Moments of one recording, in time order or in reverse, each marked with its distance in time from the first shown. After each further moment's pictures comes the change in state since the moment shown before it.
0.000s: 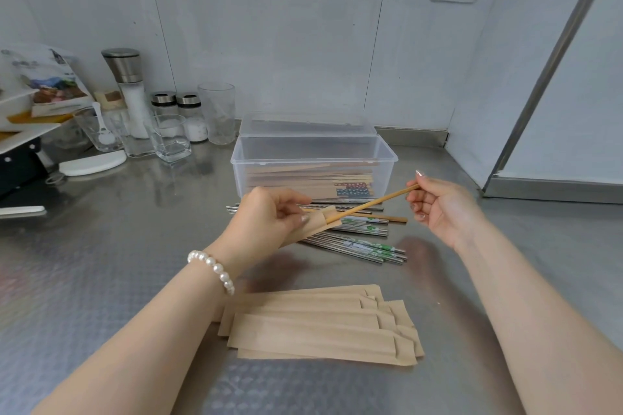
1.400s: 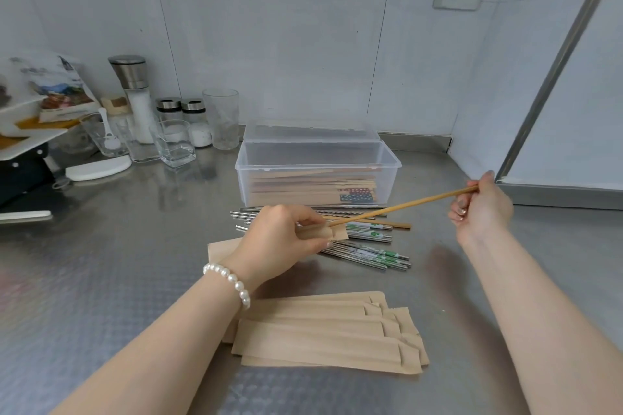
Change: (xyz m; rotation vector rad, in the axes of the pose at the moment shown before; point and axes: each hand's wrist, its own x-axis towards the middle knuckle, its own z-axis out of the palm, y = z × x) left_hand -0.005 -0.002 0.011 0.216 -0.005 0.143; right_hand 0.016 -0.001 -0.017 0.393 0.493 -0.203
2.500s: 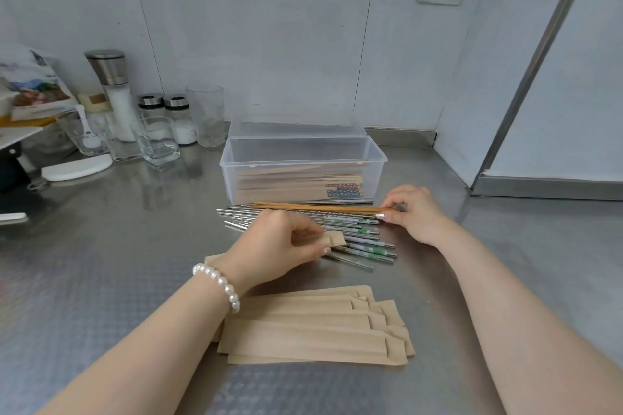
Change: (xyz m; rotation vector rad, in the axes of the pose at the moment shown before) left_hand -0.003 0.005 0.004 -0.006 -0.153 0.125; right_hand -0.003 0.027 0.000 -1.406 -0.678 -0.436
